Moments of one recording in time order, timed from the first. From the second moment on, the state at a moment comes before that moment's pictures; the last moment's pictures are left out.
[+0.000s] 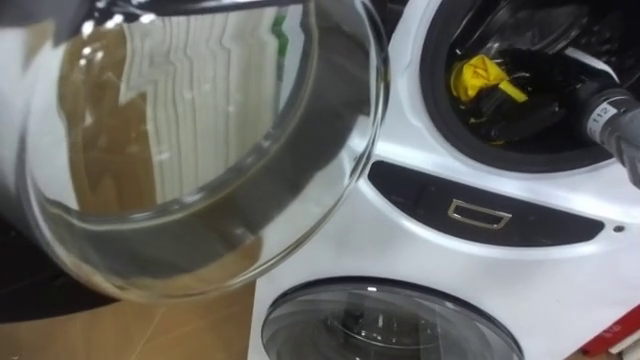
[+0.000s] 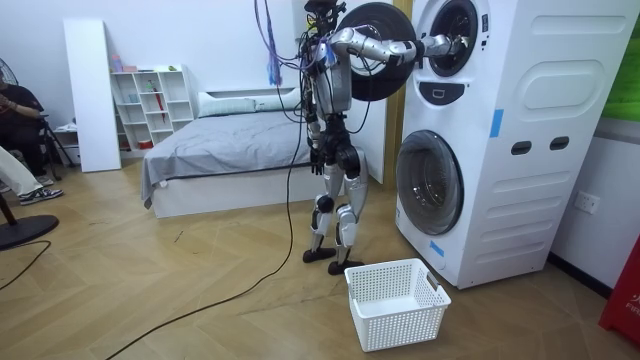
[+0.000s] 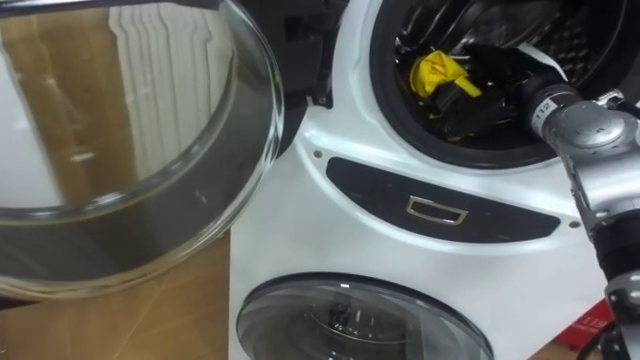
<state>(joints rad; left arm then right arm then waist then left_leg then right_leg) 0.21 0.30 0.11 0.97 0.48 0.25 -0.05 -0.89 -0.71 0.20 0.77 0.06 0.18 0.28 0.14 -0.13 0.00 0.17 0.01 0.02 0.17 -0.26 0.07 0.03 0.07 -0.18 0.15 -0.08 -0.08</state>
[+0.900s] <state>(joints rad) 0.19 0.33 0.08 0.98 0.48 0.20 -0.06 -0.88 -0.72 0.20 0.80 0.07 0.14 0.24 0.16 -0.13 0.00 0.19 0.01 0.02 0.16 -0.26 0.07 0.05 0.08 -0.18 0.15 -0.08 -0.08</state>
